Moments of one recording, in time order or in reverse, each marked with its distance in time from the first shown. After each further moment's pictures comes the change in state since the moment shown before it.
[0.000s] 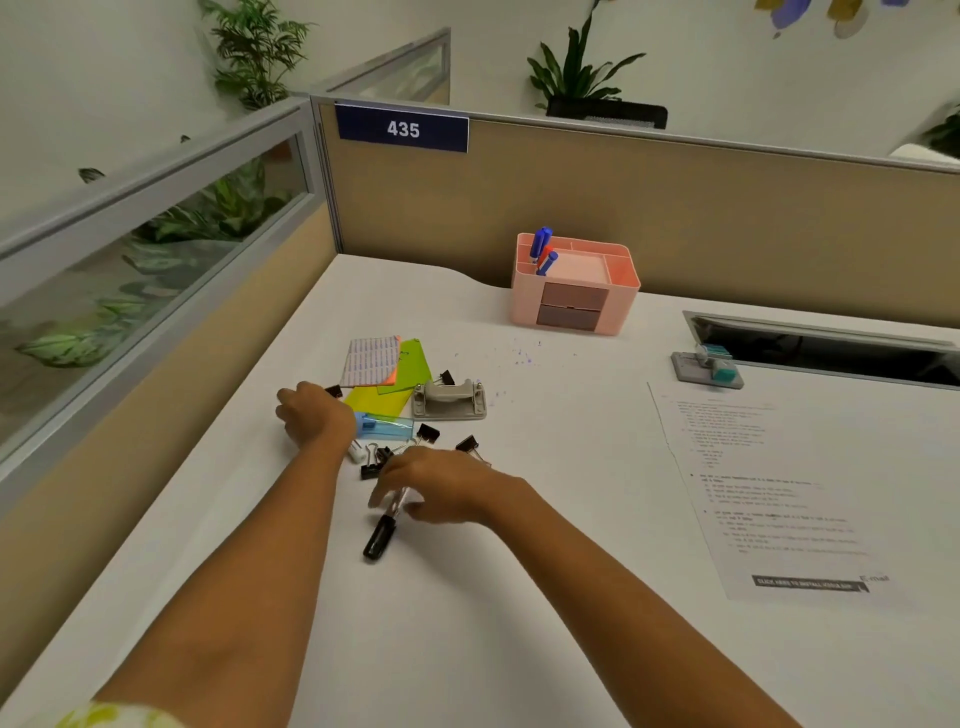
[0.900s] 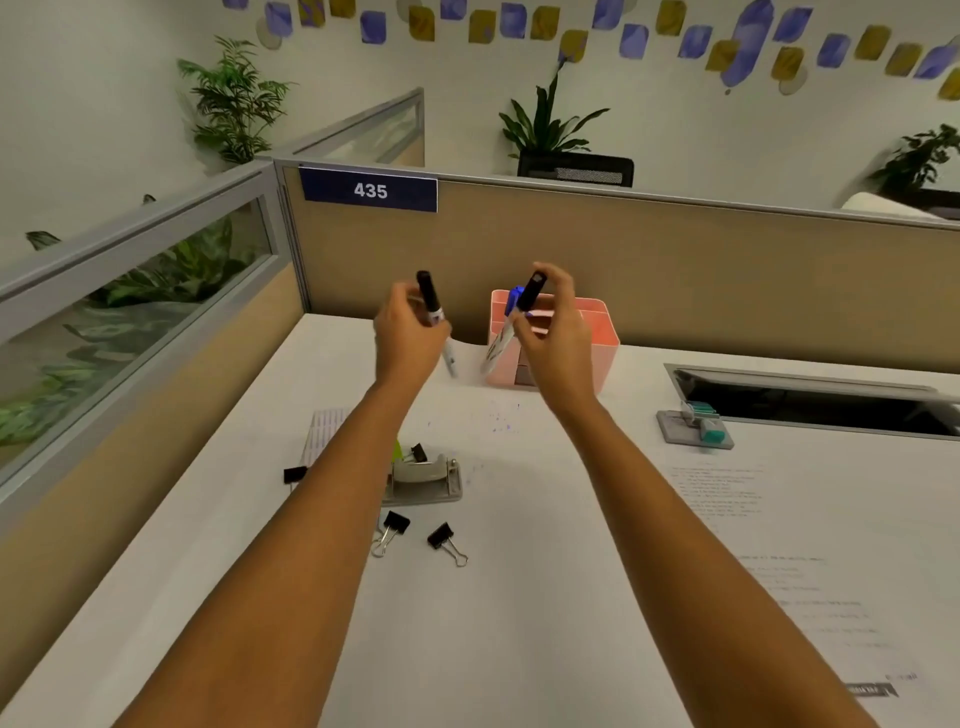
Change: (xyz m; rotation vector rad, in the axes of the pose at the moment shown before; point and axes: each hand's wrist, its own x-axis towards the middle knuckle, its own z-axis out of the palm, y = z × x) left_hand -0.016 0.175 0.002 -0.540 -0.126 0.575; right_hand -0.010 0.117 -0.151 0.503 1.224 0.418
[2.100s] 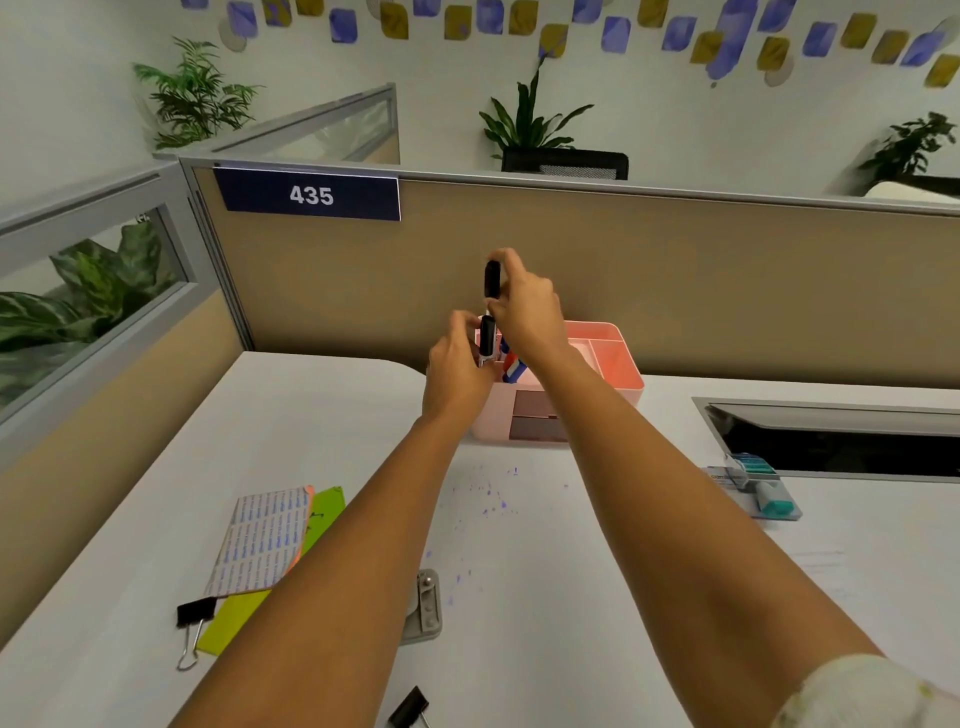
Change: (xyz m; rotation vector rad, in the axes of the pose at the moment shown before) left_hand 0.080 -0.045 0.133 0.110 -0.210 0.096; right_hand 0.153 0.093 0.062 -0.470 -0.159 -0.054
